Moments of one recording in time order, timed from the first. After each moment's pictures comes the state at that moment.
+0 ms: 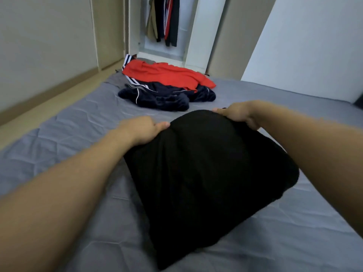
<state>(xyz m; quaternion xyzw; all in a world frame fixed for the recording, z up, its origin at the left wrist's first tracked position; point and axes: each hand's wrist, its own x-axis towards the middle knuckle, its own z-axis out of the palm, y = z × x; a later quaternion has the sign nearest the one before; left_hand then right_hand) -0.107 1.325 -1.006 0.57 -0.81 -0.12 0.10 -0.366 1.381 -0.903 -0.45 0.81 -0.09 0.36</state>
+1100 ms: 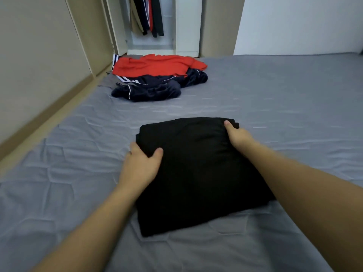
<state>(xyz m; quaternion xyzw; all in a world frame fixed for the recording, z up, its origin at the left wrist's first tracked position) -0.112 1.462 -1.056 0.68 -0.61 -0.30 0.27 -0.400 1.450 -1.047 -0.34 0.82 -0.35 0.29</state>
